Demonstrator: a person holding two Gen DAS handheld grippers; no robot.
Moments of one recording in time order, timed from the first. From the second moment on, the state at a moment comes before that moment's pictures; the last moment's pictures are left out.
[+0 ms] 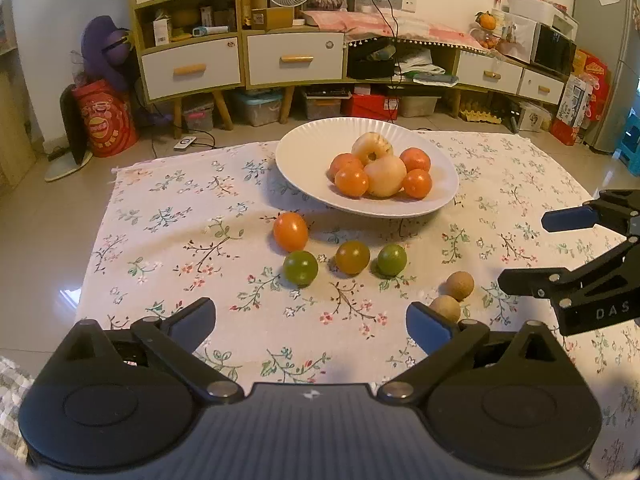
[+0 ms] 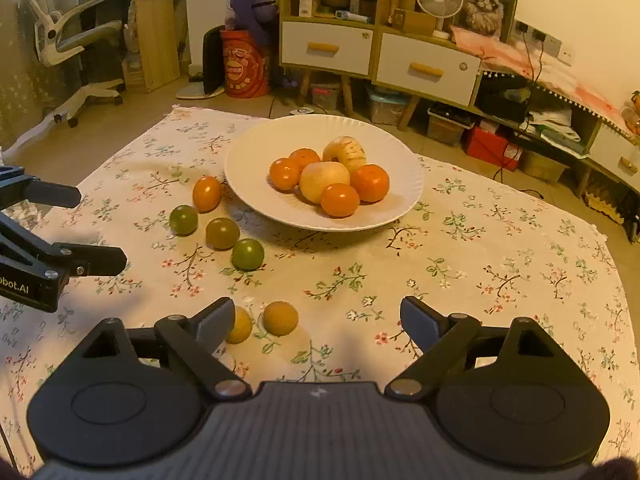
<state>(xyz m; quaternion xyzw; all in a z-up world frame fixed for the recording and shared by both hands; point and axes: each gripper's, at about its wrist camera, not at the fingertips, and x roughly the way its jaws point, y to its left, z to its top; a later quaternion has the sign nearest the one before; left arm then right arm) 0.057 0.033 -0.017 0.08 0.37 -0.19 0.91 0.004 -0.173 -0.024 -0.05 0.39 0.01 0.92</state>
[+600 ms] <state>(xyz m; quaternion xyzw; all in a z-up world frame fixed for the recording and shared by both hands) 0.040 0.038 -0.043 0.11 0.38 -0.20 0.89 -0.013 -0.158 -0.030 -0.09 0.37 0.03 0.92</state>
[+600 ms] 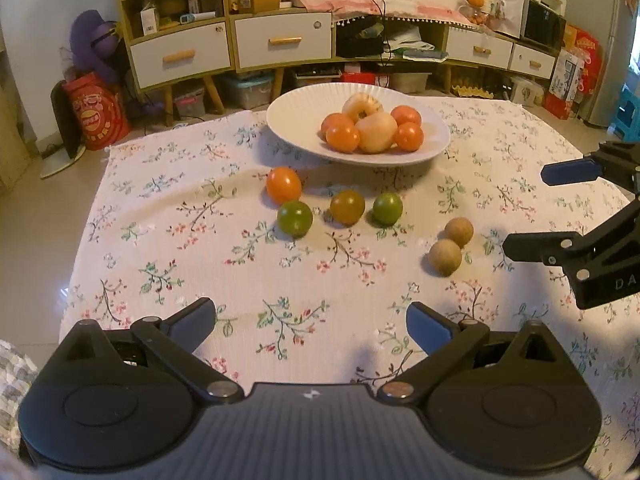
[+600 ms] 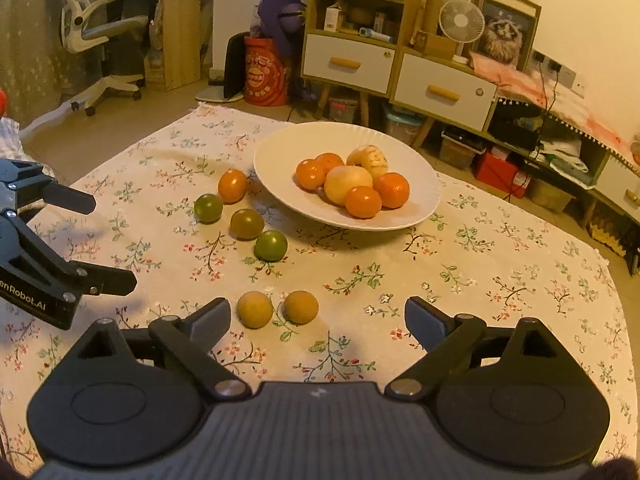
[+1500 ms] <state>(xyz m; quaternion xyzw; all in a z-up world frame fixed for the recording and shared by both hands) 0.045 0.045 -0.073 0.10 0.37 -0.21 0.90 -0.018 -0.163 -0.058 -0.07 0.38 0.09 0.92</state>
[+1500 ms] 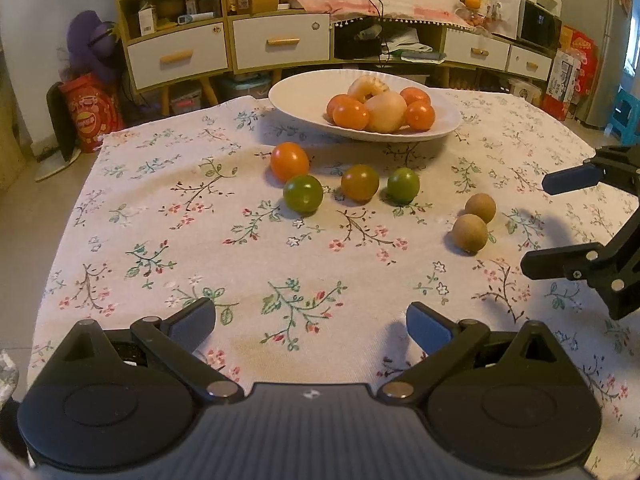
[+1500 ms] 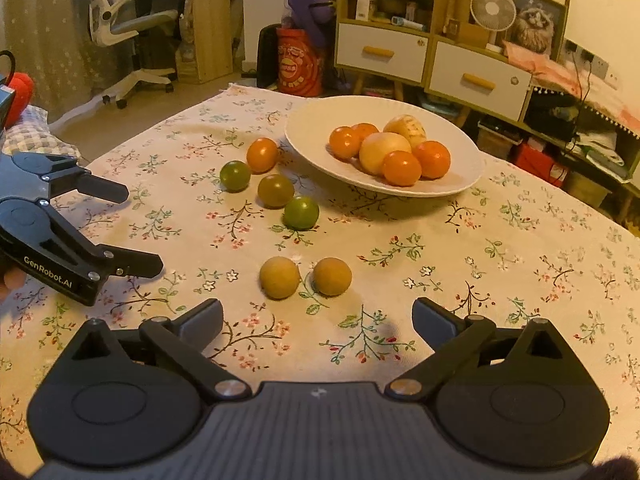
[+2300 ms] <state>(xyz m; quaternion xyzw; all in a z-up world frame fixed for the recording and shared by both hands) 0.052 -0.021 -0.080 0.12 0.35 -0.33 0.87 0.001 -0.194 -0.065 -0.06 0.38 0.07 0.92</state>
